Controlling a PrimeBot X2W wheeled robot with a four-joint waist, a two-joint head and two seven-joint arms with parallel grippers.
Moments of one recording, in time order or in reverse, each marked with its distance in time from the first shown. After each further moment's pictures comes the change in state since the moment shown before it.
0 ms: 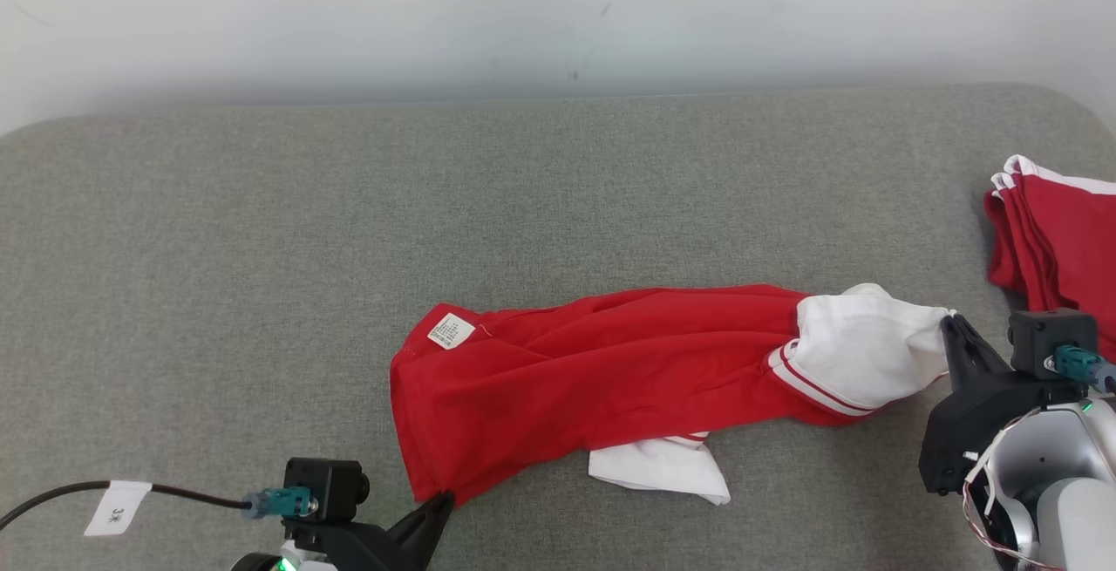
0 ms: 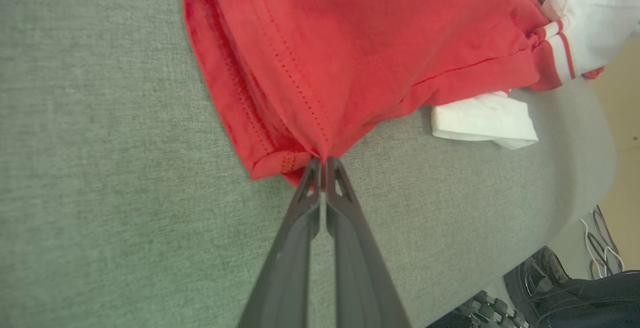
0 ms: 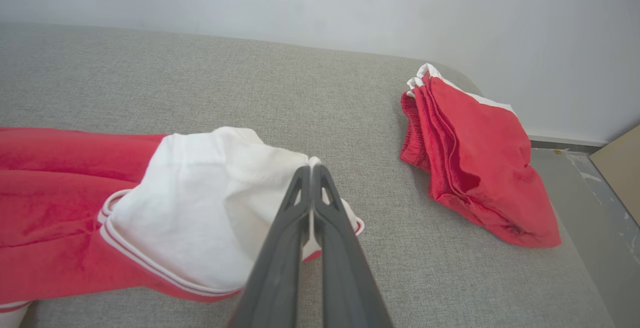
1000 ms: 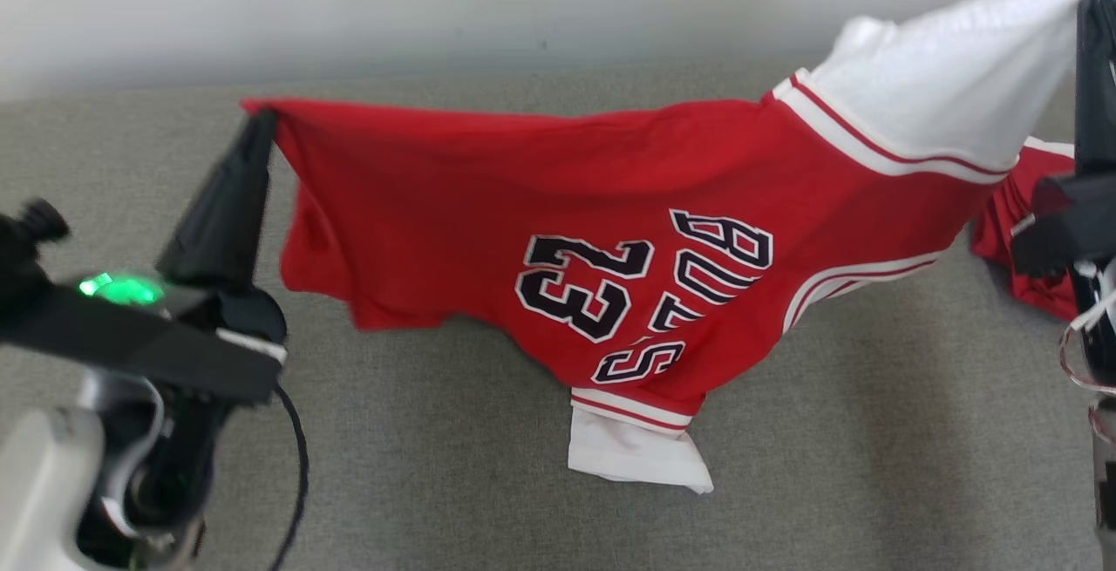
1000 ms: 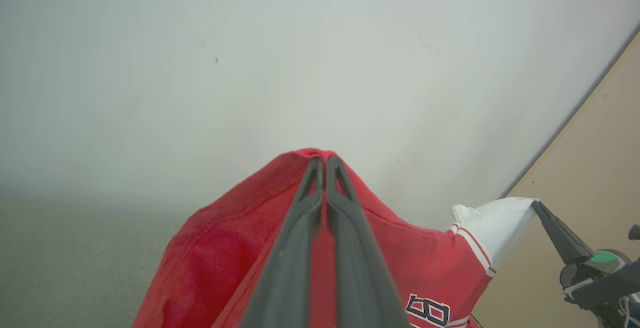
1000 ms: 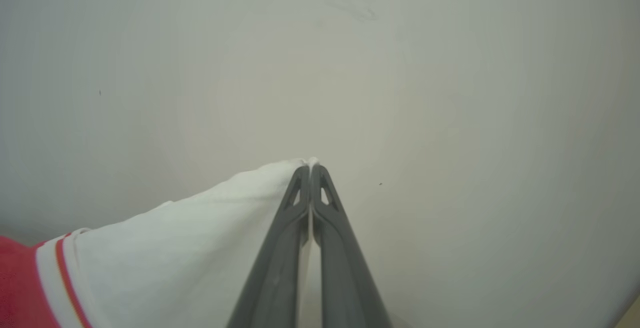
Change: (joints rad) left arm -0.244 0.016 0.351 -0.334 -0.167 -0.017 -0.195; right arm -0.310 -0.147 0.055 -0.167 0.028 0.000 -0.234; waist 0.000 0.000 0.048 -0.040
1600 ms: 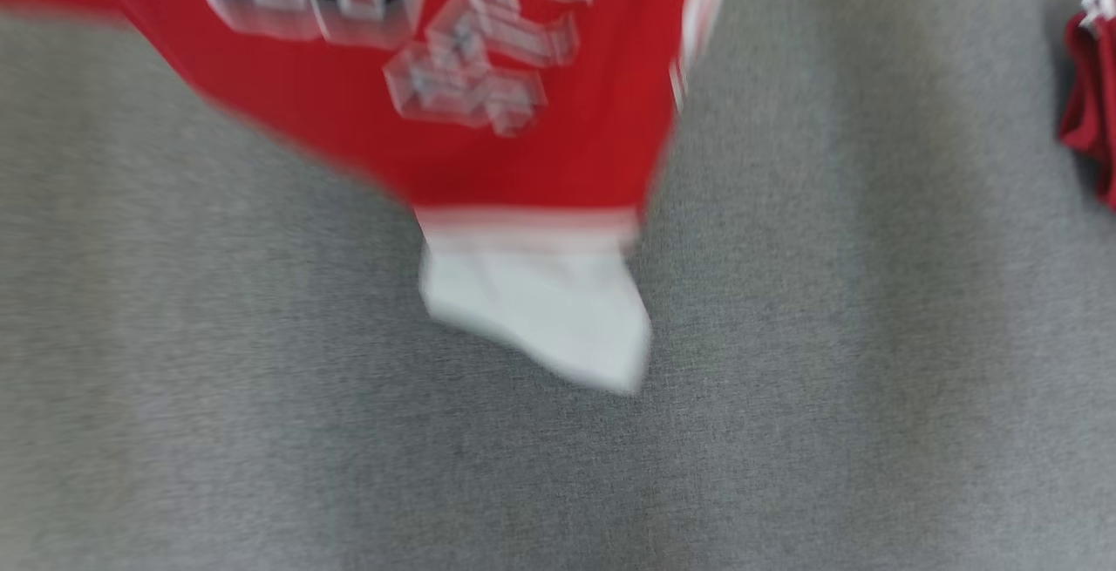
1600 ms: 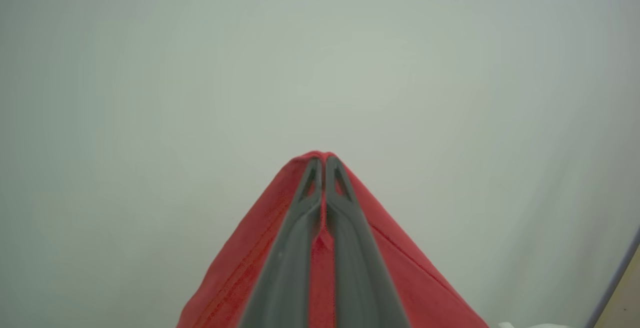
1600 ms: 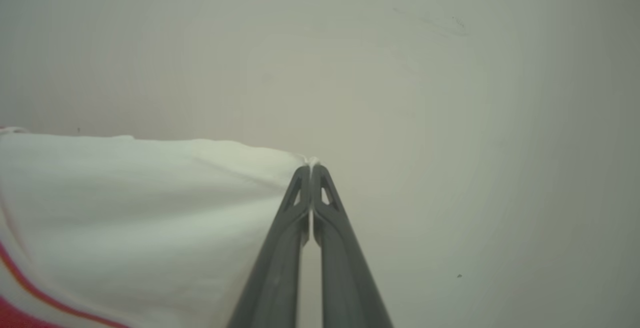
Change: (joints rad) left arm -0.851 0.036 0.146 0.324 0.007 0.035 0.047; right arm -0.749 -0.048 0.237 0.394 0.122 0.000 -0.095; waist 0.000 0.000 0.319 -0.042
